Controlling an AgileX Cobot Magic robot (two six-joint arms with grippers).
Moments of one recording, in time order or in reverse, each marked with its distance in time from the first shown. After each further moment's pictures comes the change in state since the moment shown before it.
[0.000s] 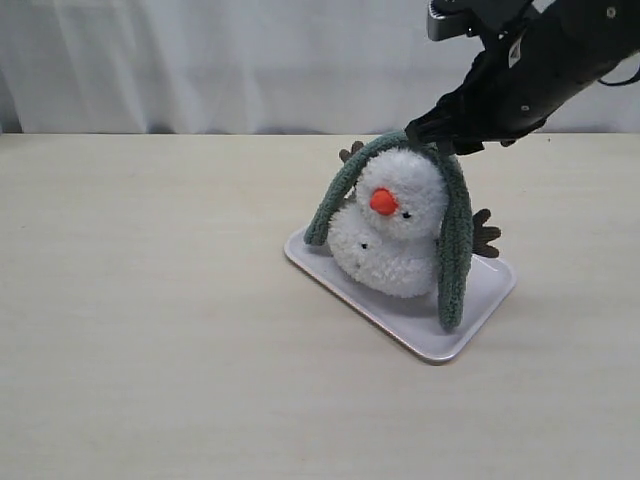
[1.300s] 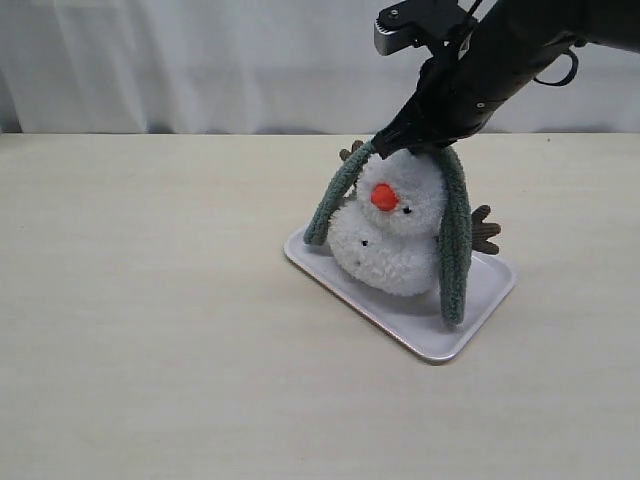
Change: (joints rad) left arm 0.000 0.000 0.000 0.000 0.000 0.000; right arm 0.000 0.155 -0.142 0.158 0.017 -0.308
